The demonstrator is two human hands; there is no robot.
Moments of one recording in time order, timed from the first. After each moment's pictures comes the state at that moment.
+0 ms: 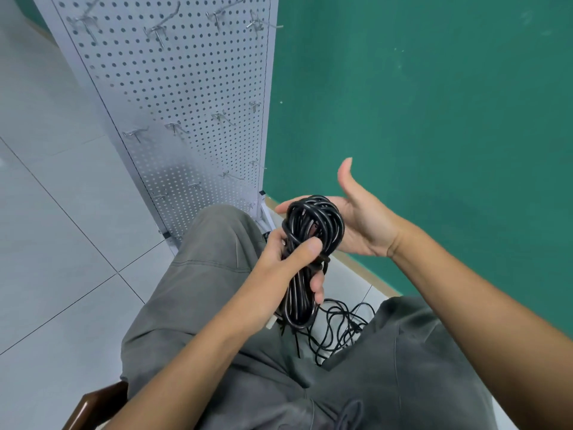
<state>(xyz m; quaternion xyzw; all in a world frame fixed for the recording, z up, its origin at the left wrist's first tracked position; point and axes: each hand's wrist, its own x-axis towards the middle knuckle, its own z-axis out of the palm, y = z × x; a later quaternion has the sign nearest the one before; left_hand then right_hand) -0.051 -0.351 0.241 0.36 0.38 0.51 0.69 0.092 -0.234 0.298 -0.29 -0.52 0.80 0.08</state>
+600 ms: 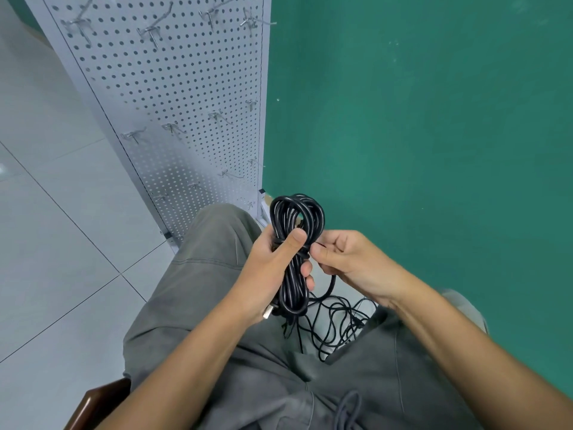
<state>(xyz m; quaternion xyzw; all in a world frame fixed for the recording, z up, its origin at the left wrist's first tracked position) -0.053 -0.342 0.232 0.32 0.42 0.54 0.65 0.110 -0.294 0.262 -0.37 -0.62 0.66 0.22</state>
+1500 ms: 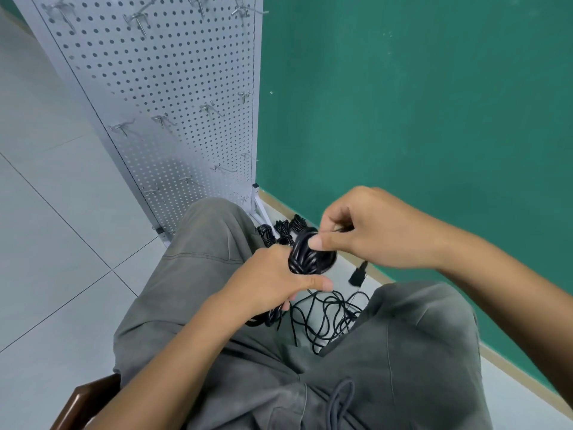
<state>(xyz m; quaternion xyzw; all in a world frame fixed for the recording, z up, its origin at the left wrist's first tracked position) -0.056 -0.340 0.231 0.60 0.59 0.22 0.49 0.113 -0.286 0.349 -0.43 -0.85 0.30 0.02</state>
